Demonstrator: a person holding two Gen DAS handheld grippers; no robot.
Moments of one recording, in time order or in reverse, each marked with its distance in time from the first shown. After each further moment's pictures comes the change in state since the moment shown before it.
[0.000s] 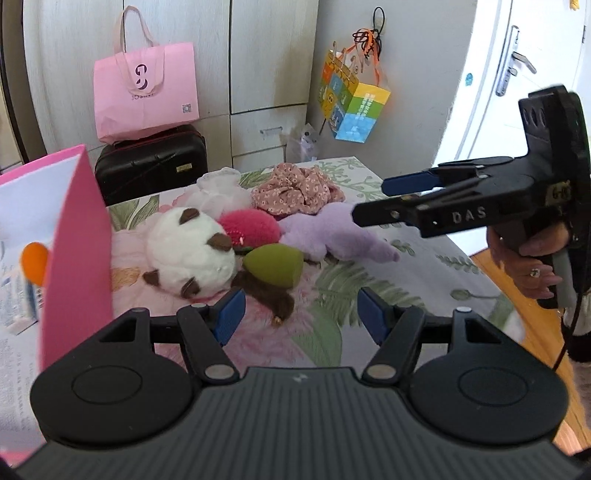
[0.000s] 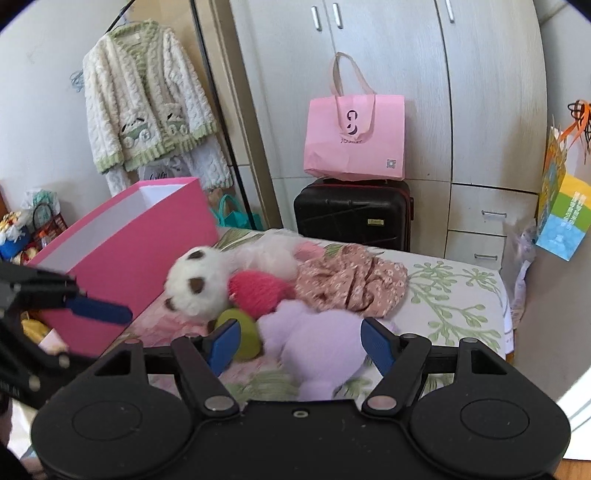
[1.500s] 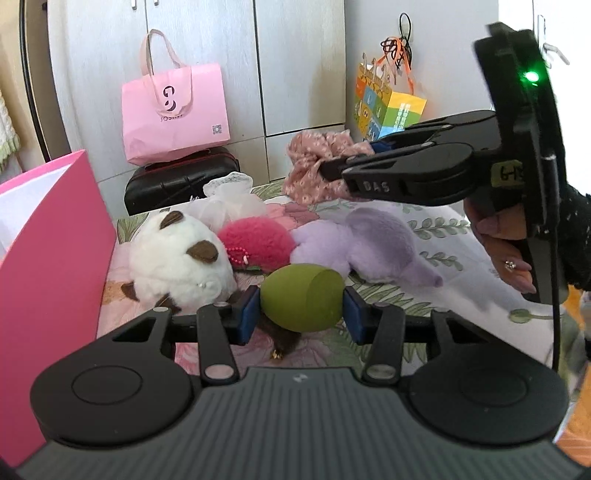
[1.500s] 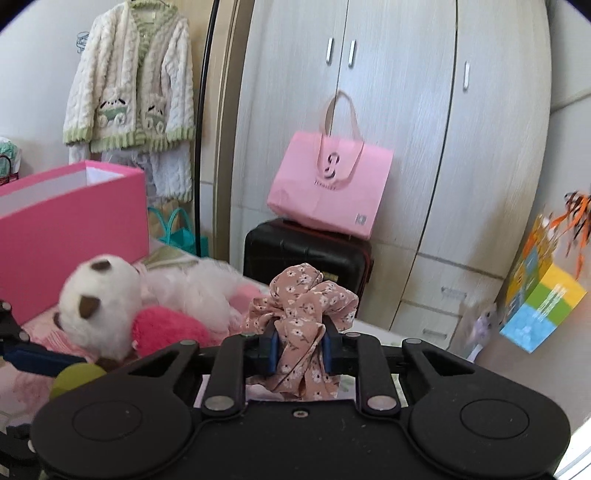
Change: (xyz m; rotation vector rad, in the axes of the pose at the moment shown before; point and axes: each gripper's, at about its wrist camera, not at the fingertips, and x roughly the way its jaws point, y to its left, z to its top) left arm 0.041 -0.023 -0.017 0.008 -0.098 0.164; right arm 0.059 0.003 0.016 -0.246 -0.150 -0.214
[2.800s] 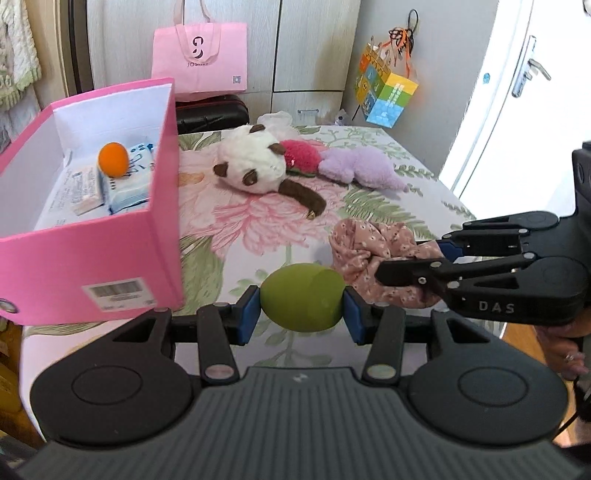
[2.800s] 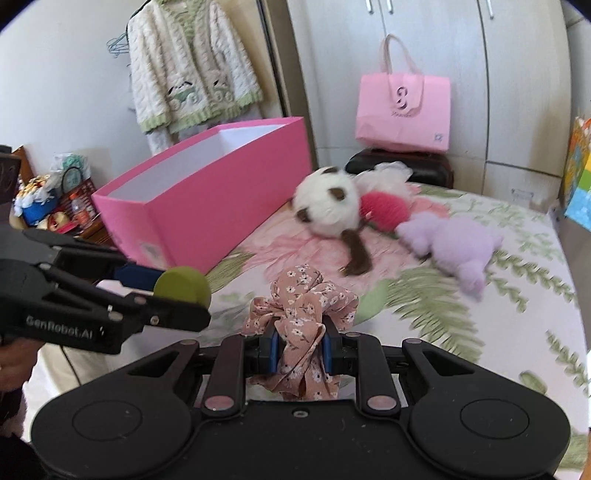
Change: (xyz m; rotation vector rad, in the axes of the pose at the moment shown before) left arm -0.134 0.059 -0.056 -0.109 0.149 -0.086; right arm -0.134 0.120 -0.045 0.209 0.214 0.269
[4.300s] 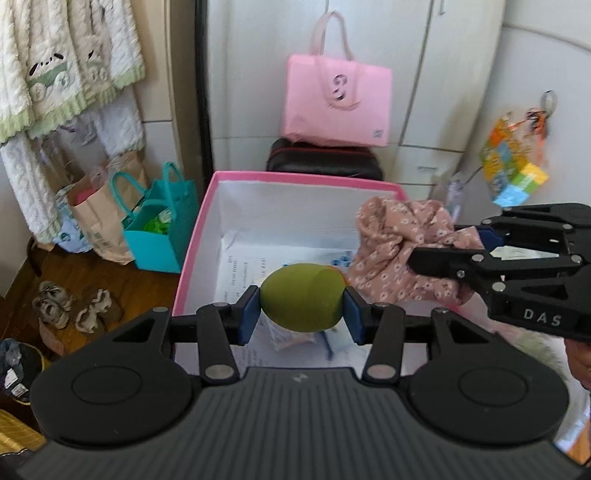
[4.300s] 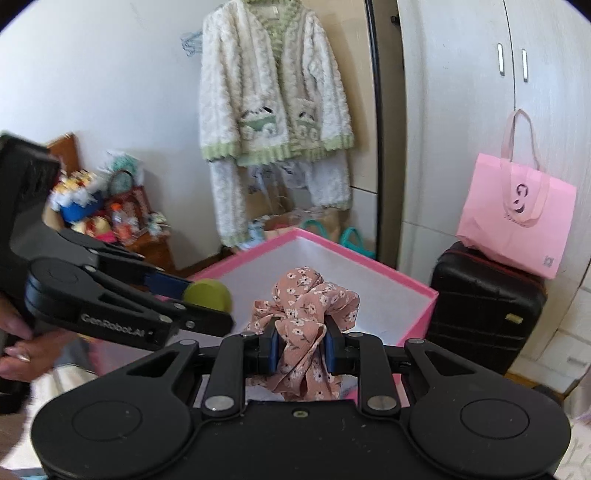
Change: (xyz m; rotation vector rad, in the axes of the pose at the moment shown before) left arm 0.012 0.203 0.127 -0.188 -0.056 0.236; right arm 0.134 0.076 0.209 -0.251 -0.073 0.149
